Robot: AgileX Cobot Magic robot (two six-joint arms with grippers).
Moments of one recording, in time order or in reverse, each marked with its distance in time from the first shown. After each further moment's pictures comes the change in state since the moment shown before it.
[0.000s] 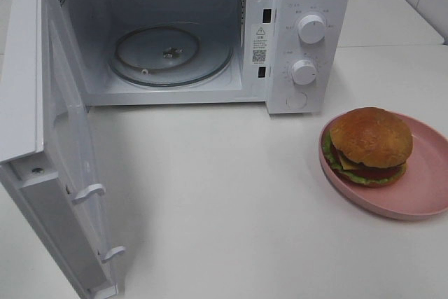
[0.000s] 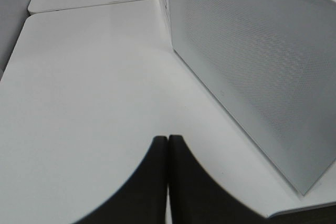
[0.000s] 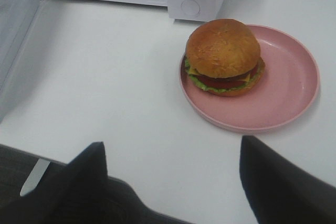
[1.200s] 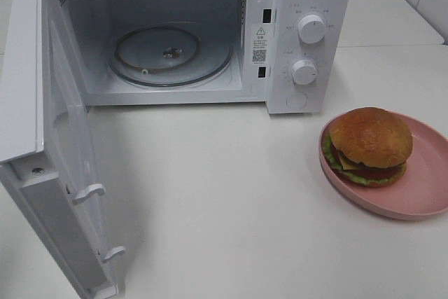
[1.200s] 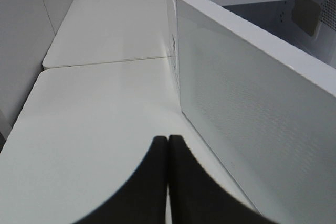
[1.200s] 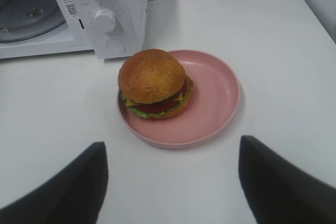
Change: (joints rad) left arm 0.000 0.140 0.018 -0.011 -0.320 -0.010; right arm 0.000 0.000 0.000 0.000 0.000 0.000
